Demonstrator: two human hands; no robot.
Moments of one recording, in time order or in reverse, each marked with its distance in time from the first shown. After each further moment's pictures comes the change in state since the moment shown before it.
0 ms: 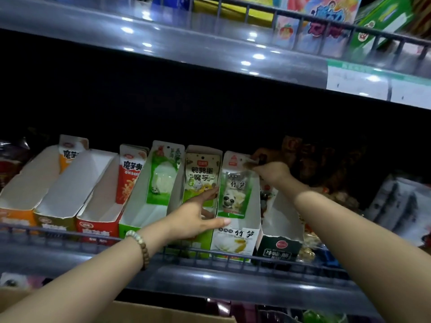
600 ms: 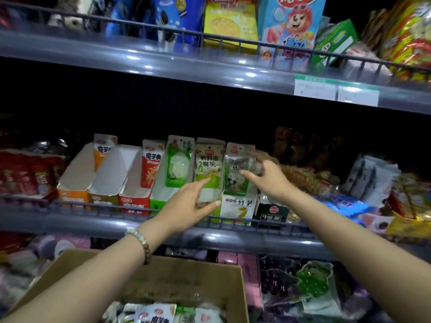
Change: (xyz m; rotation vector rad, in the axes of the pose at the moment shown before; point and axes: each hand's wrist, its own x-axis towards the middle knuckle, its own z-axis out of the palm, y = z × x) left_hand -0.091 0.018 -0.011 0.295 0.214 0.125; right_hand -0.131 -0.051 -0.025 -0.075 -0.148 -0.122
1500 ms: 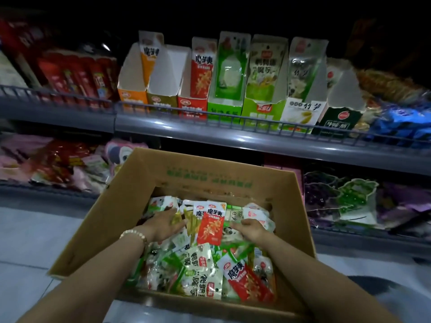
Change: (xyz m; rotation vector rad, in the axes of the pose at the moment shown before) left_hand -0.242 -0.196 0.077 0.024 -0.675 -0.706; right_hand -0.222 0.051 0.300 0.372 -0.598 0.877
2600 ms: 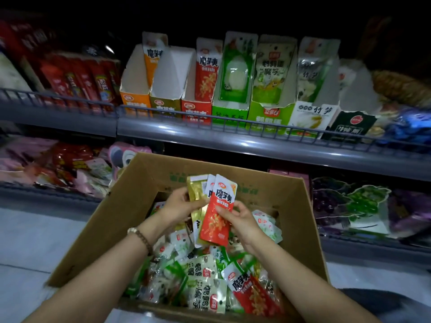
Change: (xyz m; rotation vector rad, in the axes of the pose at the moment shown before) left_hand -0.018 0.070 -0.035 -0.913 0.239 0.190; right_hand -0.042 -0.061 0.021 0.596 -0.129 -0.231
